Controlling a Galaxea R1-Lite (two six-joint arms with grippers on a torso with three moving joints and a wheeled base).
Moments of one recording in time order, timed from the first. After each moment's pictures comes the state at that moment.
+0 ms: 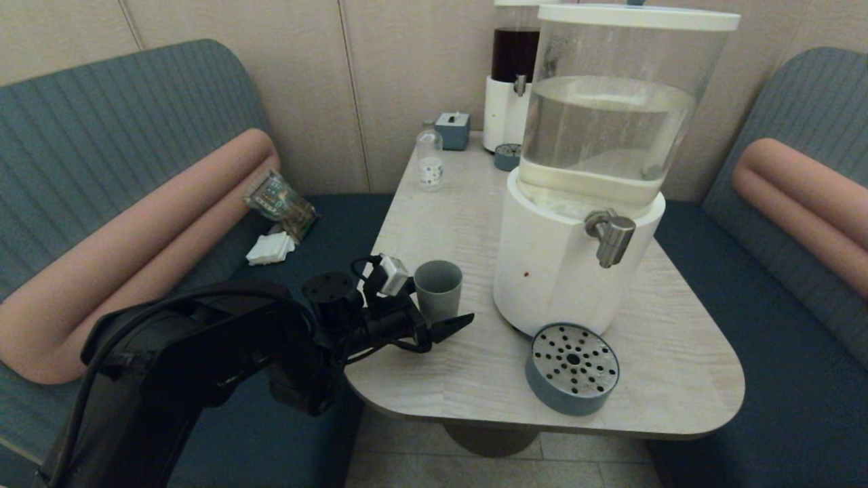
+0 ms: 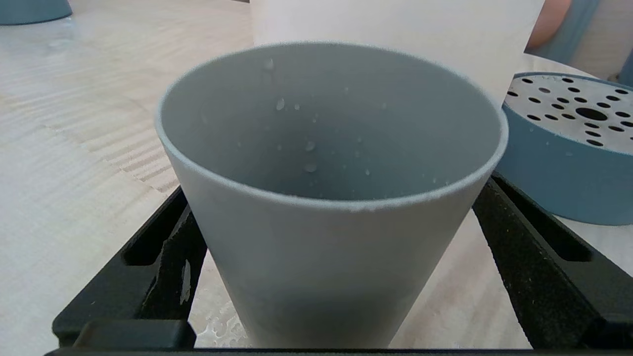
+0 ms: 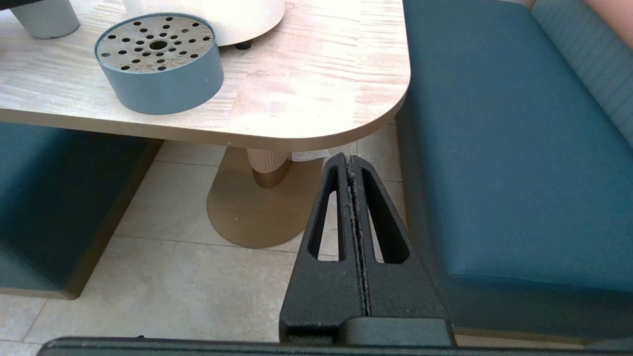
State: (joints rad) left arm -0.36 2.49 -1.11 -1.52 -0.72 0.02; right arm -0.01 0.00 -0.03 0.07 -0.01 0.00
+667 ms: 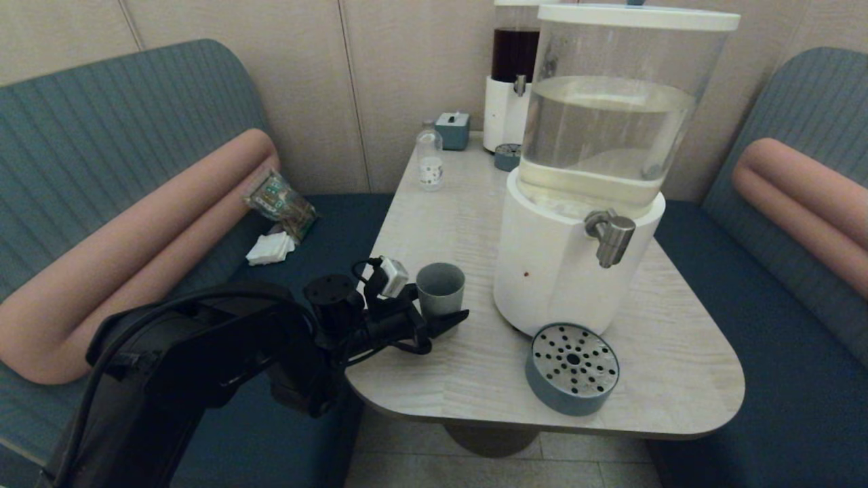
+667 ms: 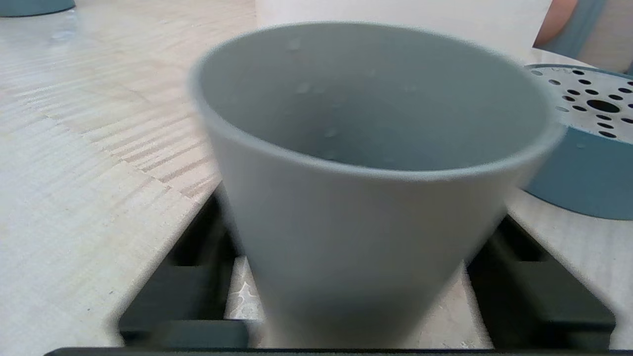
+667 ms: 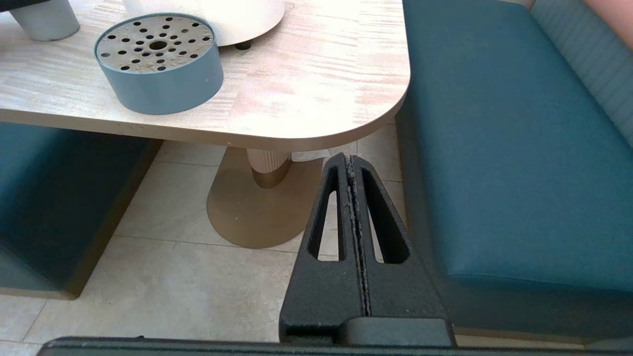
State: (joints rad) left arm -0.36 2.50 -1.11 -1.52 -0.72 0.03; right arm -0.01 0.00 -0.03 0.07 -0.01 0.00
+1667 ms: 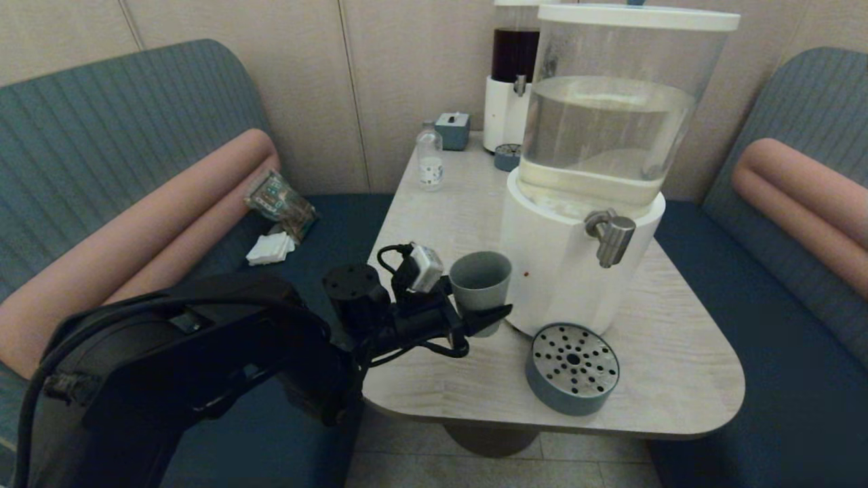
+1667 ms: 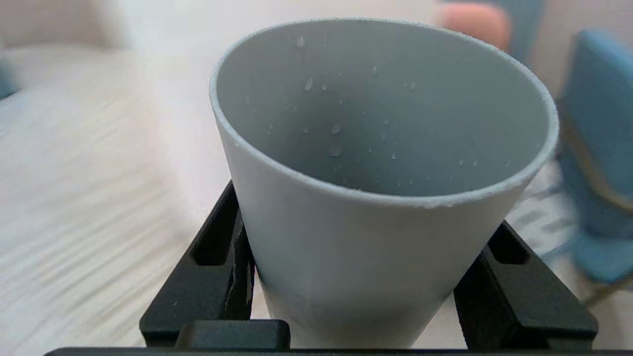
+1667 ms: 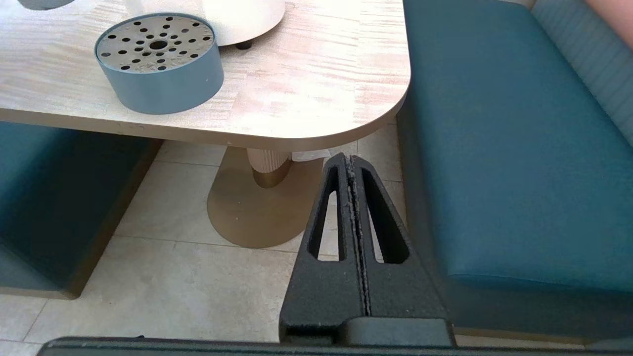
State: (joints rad) left arm -0.52 2.36 -1.05 -1.52 -0.67 0.03; right arm -0.01 0.00 -0.03 0.07 -0.01 0.00
